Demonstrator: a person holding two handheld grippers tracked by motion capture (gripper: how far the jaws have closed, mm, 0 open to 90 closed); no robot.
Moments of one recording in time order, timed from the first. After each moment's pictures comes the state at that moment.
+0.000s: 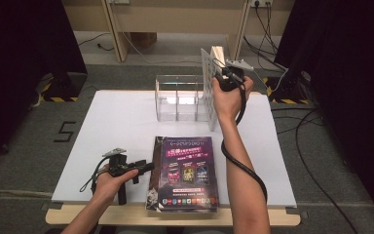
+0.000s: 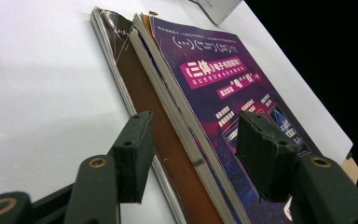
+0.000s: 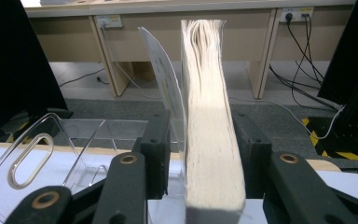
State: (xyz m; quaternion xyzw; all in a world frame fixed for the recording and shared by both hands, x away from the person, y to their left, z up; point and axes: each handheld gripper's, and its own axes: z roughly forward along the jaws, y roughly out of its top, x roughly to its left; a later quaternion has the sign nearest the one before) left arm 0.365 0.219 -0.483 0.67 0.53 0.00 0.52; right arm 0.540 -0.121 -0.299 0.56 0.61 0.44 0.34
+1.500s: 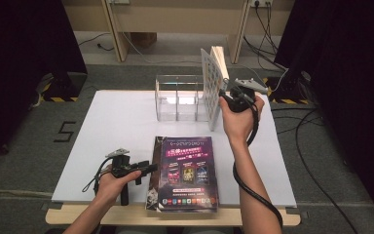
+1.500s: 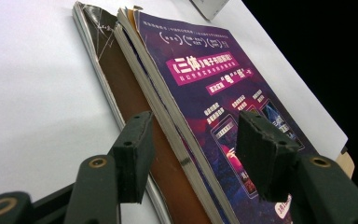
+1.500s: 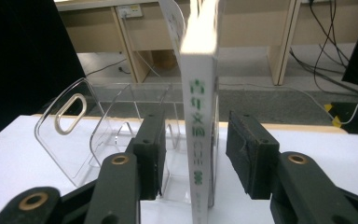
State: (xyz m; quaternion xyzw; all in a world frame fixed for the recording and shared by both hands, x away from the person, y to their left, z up) left arm 0.364 0.210 -0.482 0.68 0.52 -0.01 0.52; right arm 0.477 -0.145 -0.313 0.55 0.63 0.46 0.30
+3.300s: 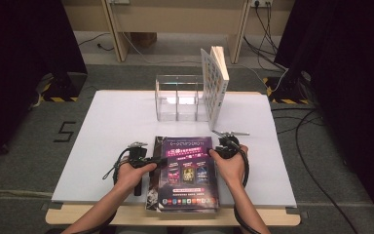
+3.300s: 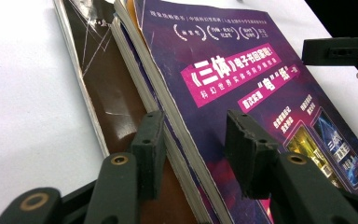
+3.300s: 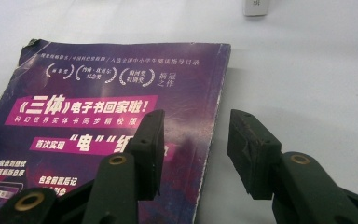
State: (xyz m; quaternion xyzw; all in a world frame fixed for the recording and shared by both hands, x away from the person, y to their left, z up) left arm 0.402 0.171 -0.493 0.70 0.55 0.01 0.46; right arm 0.433 -0.142 -0.463 0.59 0.72 0.35 0.09
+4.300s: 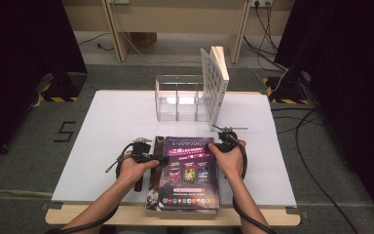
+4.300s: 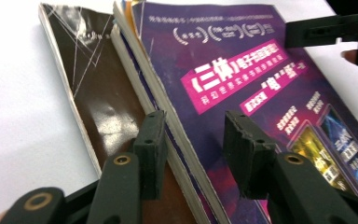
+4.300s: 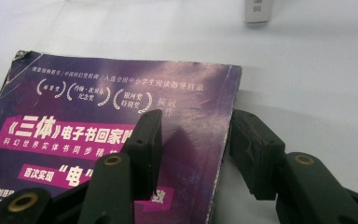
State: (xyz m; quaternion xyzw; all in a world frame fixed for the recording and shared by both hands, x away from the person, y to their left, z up) left arm 0.414 0.161 -0.484 0.73 0.53 0.02 0.43; right arm 0.459 -0.142 -0.470 0.60 0.72 0.35 0.07
